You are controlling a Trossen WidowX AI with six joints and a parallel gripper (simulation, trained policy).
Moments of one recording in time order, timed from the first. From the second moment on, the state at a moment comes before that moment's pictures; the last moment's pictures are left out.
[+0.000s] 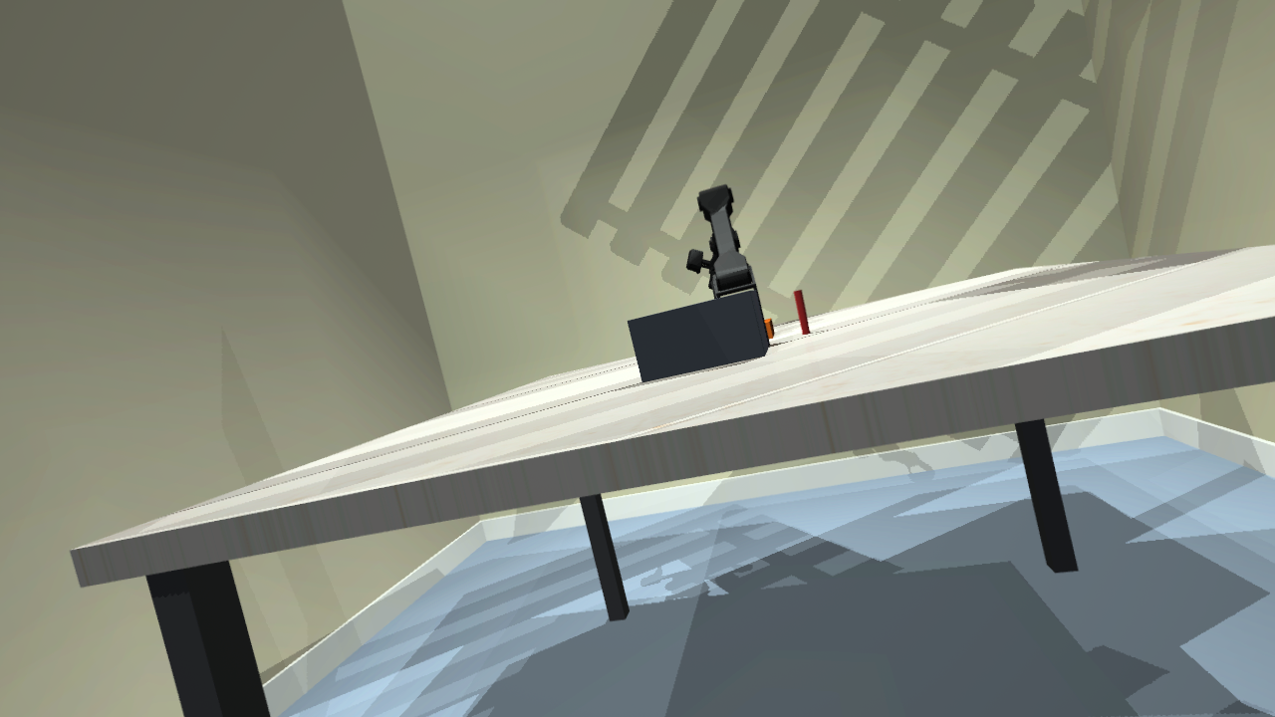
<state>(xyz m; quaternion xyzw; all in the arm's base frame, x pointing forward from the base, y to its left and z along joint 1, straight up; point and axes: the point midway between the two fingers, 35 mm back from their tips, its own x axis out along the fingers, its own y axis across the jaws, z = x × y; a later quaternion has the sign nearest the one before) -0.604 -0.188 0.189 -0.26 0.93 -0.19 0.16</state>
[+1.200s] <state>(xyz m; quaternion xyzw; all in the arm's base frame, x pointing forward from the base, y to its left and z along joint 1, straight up) -0.239 -0.472 0.106 -0.16 0.71 -0.38 0.57</state>
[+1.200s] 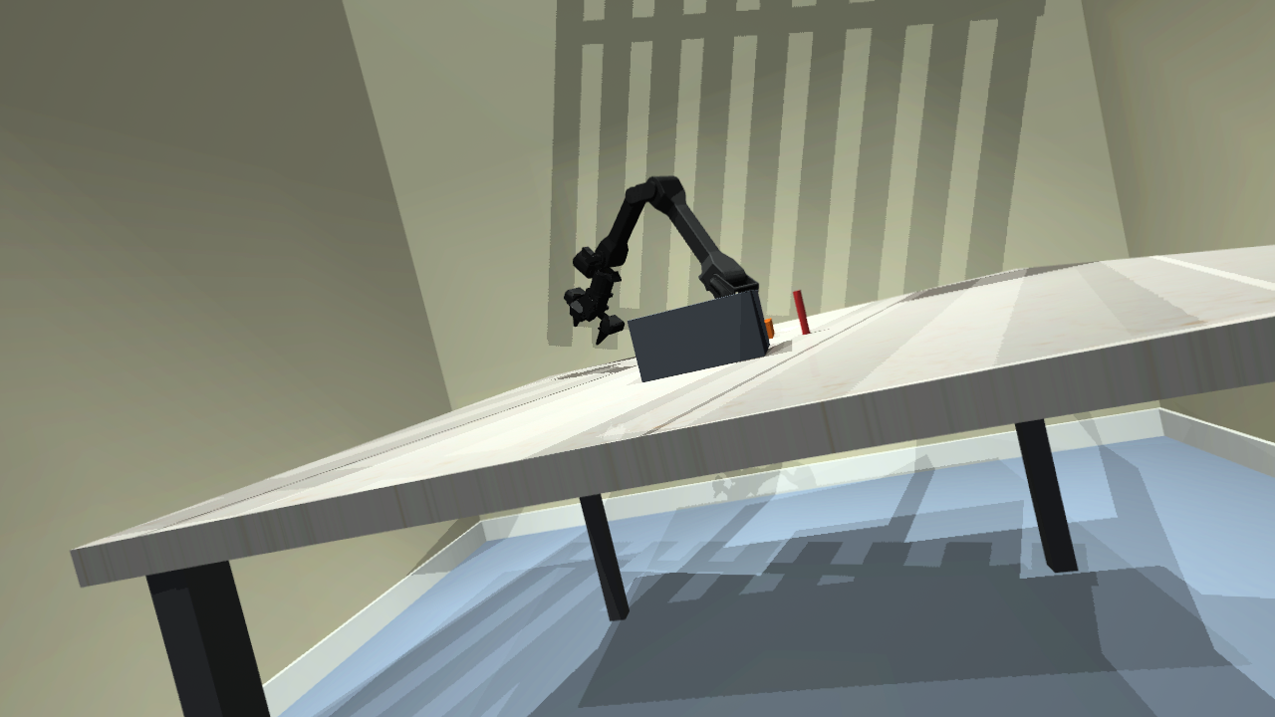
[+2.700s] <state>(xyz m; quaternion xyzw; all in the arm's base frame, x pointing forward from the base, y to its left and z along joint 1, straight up) 0.256 -0.221 0.144 0.09 0.59 -0.32 0.74</state>
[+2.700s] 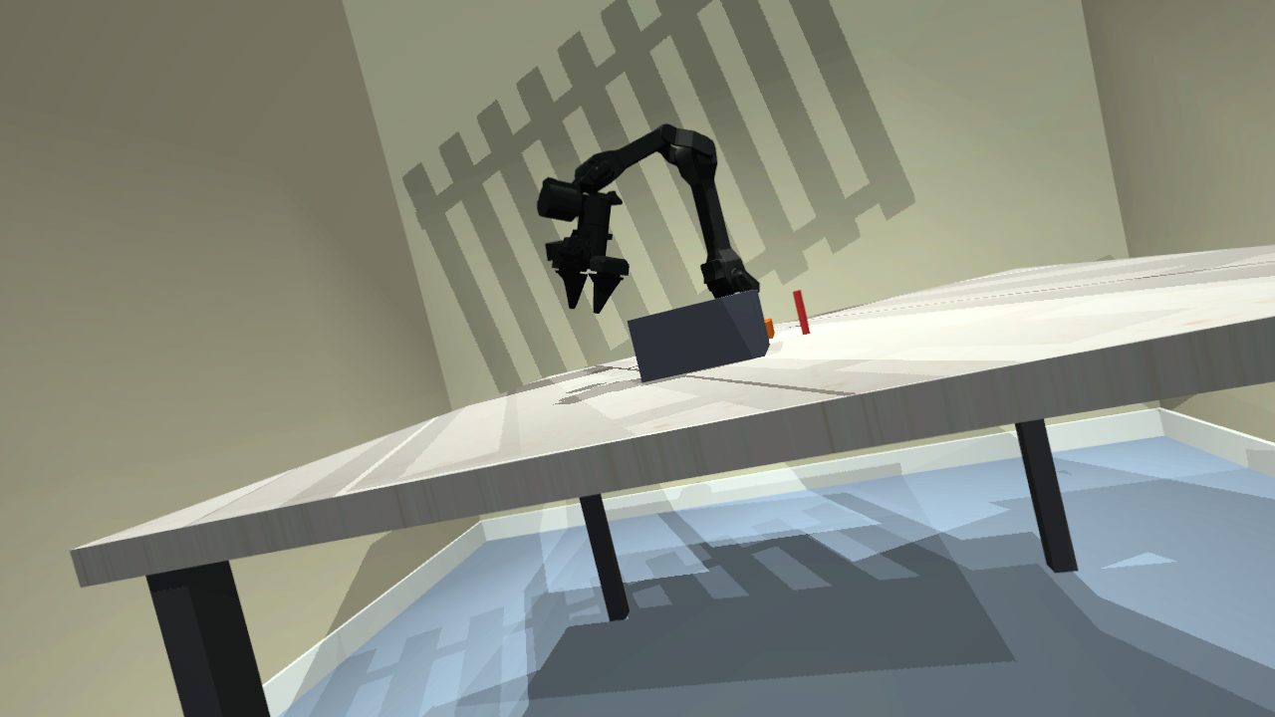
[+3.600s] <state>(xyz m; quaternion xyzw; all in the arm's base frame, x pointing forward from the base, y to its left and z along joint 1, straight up) 0.239 0.016 0.159 0.20 0.61 -0.29 0.71</state>
